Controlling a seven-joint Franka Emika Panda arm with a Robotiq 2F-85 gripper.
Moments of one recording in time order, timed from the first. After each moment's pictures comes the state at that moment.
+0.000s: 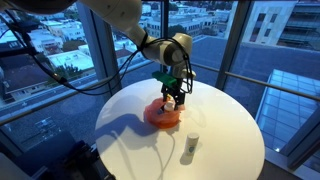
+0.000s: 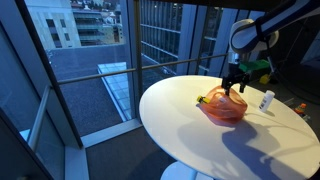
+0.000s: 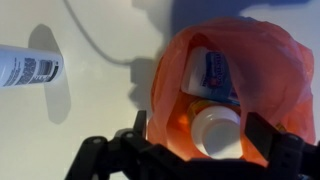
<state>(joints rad) -0.04 0.57 -0.09 -1.74 0.00 2.07 0.14</state>
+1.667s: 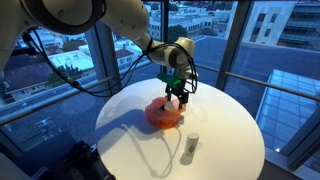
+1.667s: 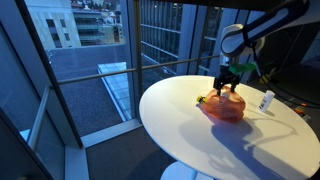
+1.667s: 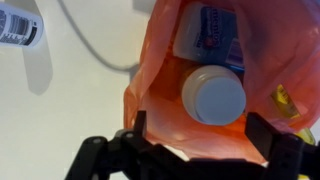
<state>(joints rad) -0.04 0.71 -0.08 -1.56 0.00 2.06 0.14</state>
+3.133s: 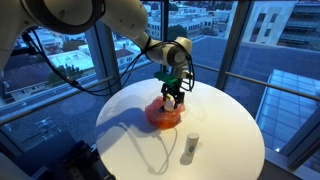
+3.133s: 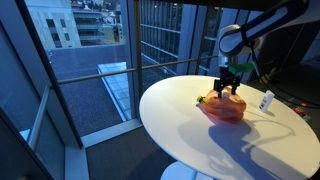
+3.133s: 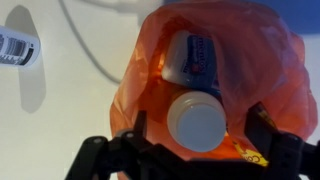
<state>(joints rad) -0.03 0.71 -0.07 -1.55 0.00 1.97 0.14</state>
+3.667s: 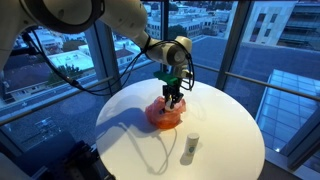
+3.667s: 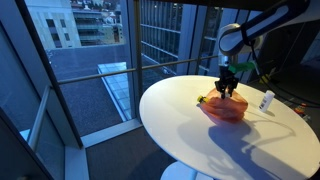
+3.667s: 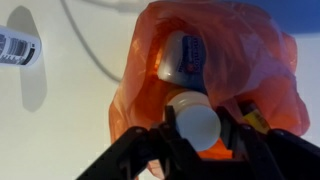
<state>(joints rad) -0.03 0.71 -0.07 -1.55 0.00 1.96 0.14</state>
